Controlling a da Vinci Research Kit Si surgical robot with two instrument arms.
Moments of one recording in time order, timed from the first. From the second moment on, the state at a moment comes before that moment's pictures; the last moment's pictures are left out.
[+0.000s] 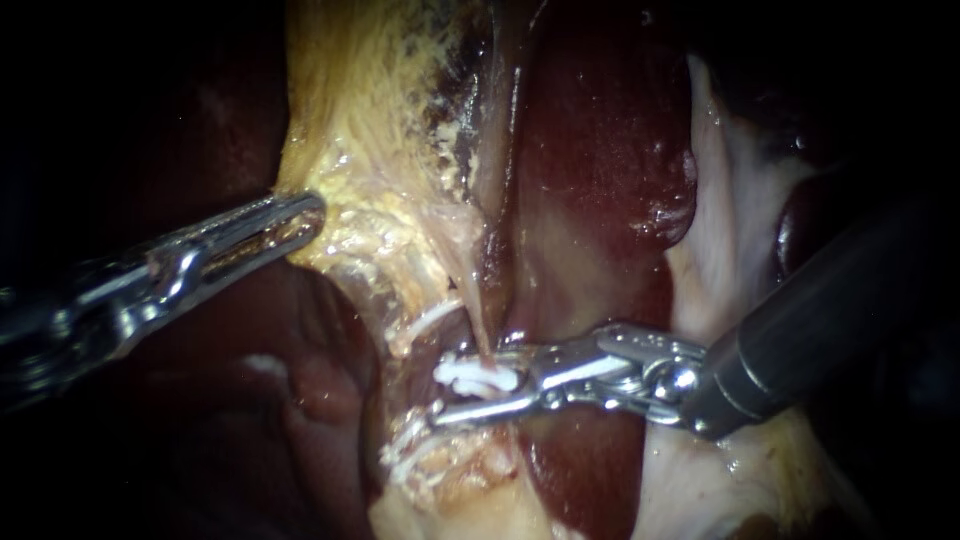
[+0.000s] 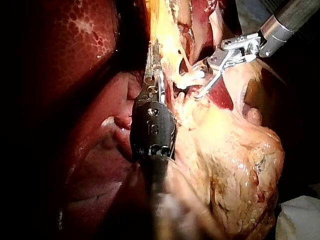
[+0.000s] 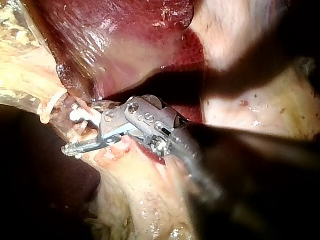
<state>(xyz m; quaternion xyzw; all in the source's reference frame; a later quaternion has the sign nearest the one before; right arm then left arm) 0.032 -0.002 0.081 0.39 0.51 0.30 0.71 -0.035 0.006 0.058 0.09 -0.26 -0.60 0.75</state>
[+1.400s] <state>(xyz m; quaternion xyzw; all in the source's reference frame) 0.024 0.002 0.080 0.29 0.55 0.22 0.75 -0.035 0.006 0.058 0.09 -0.26 -0.60 0.75</state>
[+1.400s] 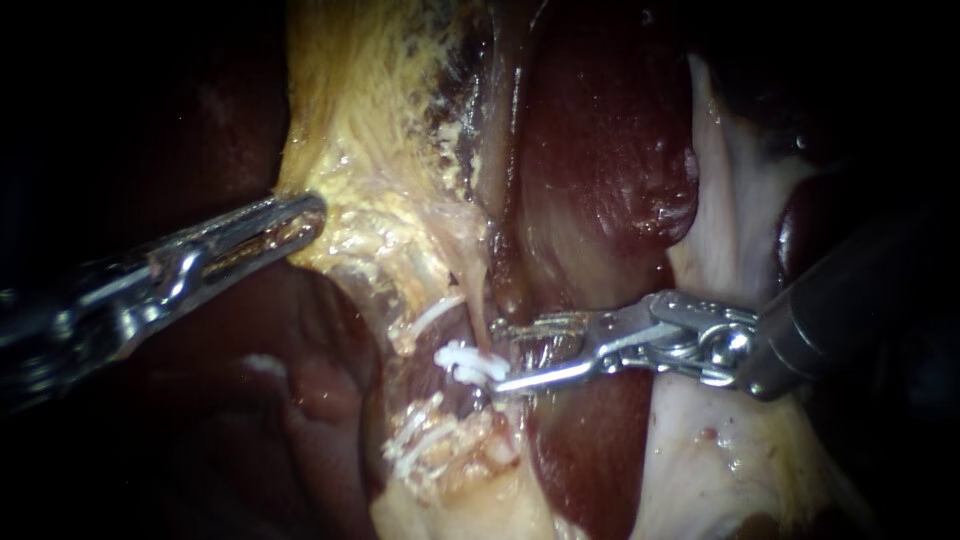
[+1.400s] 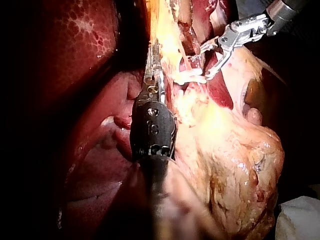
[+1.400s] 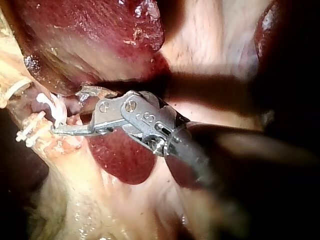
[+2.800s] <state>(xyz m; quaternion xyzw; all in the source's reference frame) 0.019 0.007 0.073 0.22 0.59 0.11 0.77 -0.045 0.000 0.068 0.16 -0.28 -0.53 0.79</state>
